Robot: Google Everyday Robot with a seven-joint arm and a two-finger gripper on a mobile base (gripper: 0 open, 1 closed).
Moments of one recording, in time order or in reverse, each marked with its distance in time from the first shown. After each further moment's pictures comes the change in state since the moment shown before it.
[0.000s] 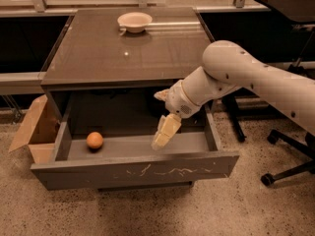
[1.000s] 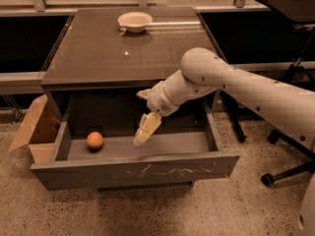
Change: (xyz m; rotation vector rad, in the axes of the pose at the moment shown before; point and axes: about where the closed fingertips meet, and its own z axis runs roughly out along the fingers) arm -0.023 -0.031 0.055 -0.016 -0.078 -0.044
